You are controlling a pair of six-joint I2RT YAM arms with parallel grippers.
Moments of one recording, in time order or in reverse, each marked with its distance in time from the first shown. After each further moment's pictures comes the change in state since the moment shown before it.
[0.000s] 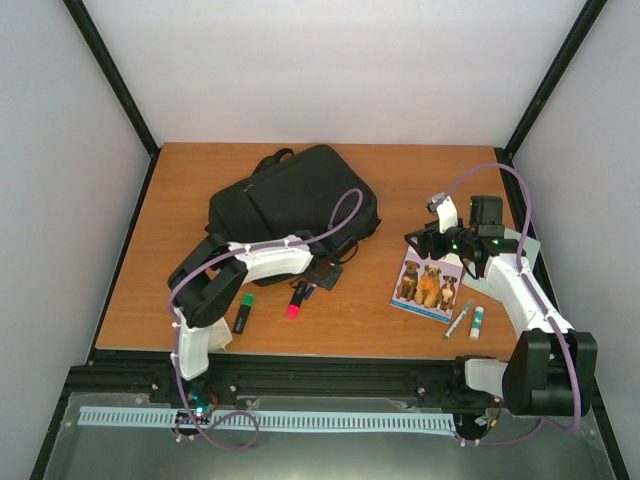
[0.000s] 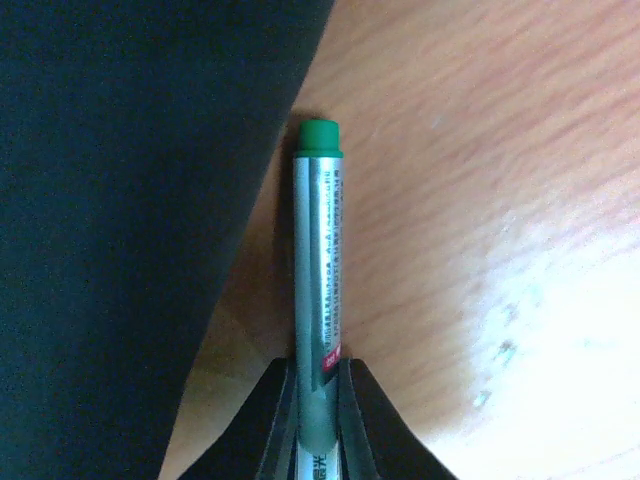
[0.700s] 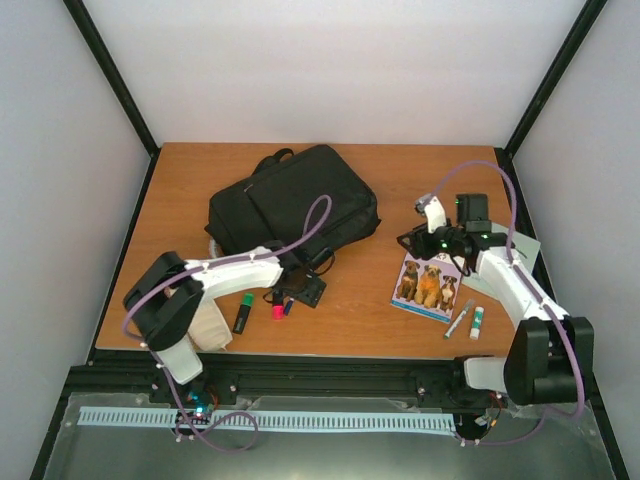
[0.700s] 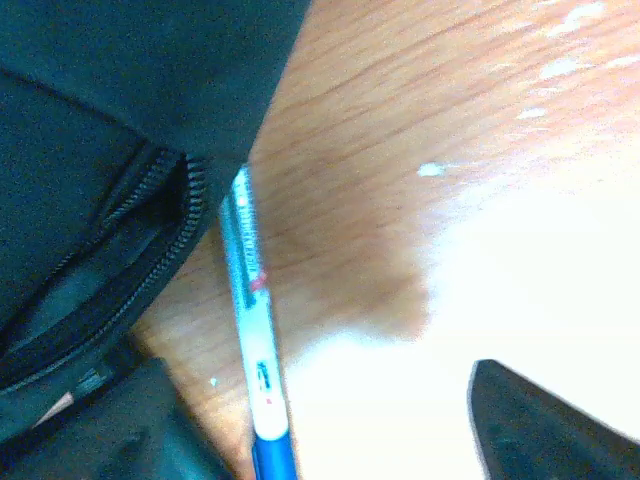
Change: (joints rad) left arm 0.008 -0.257 -0.269 -0.062 0.017 -0.109; right arm 0.038 0.035 0.013 -0.011 0.001 0.019
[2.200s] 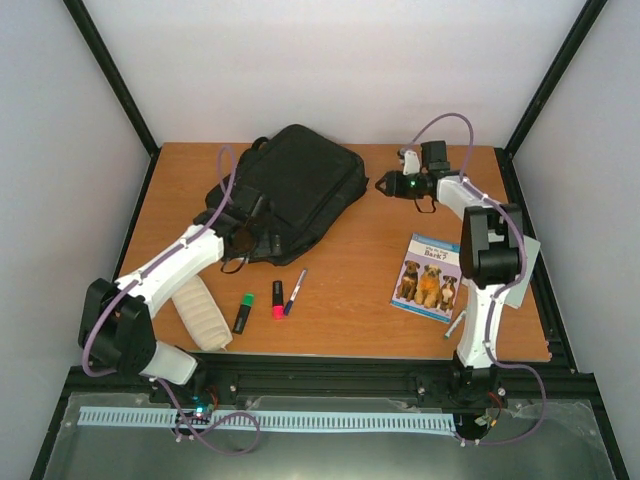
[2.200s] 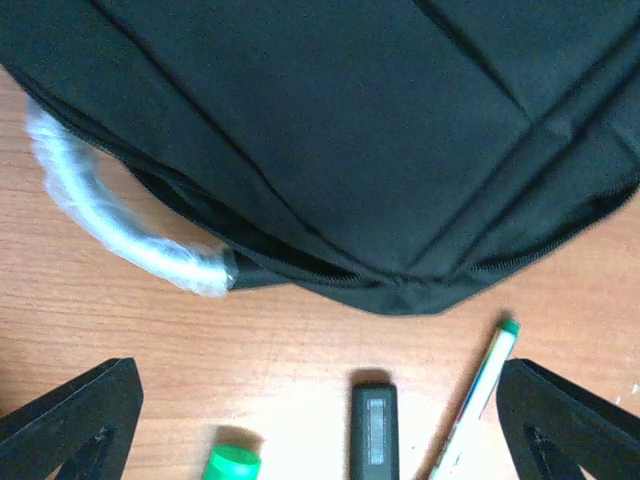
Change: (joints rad) left arm 0.378 -0.281 0.060 -0.123 0.020 -0.160; right arm 0.096 0.886 0.772 0.106 0.021 0.459
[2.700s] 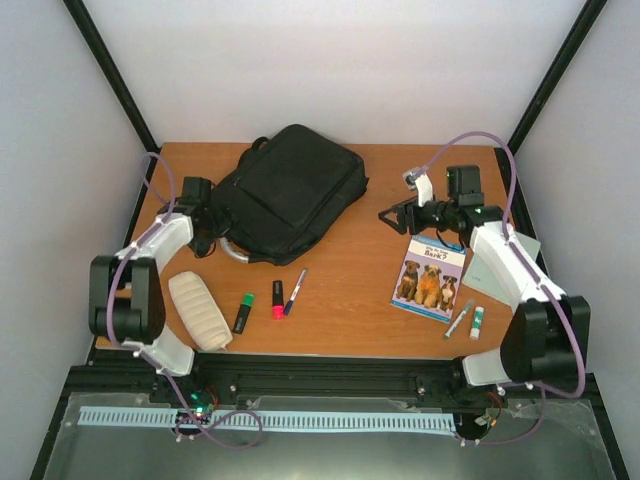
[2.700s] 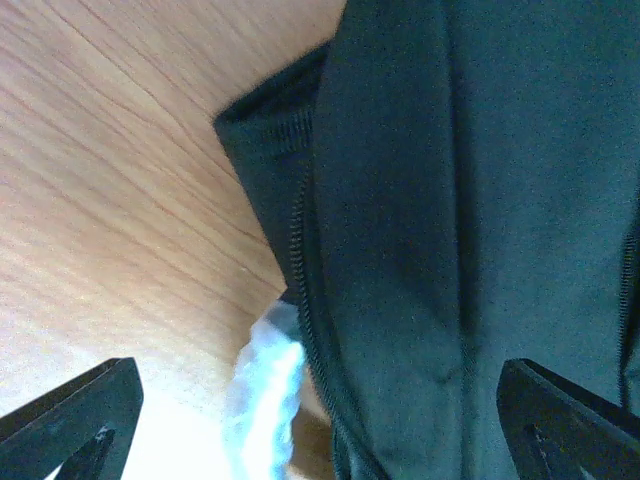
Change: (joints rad) left arm 0.435 0.116 -0.056 0.266 0.185 -0.249; right arm 0.014 -0.708 -0.496 -0.140 -0.180 -0.256
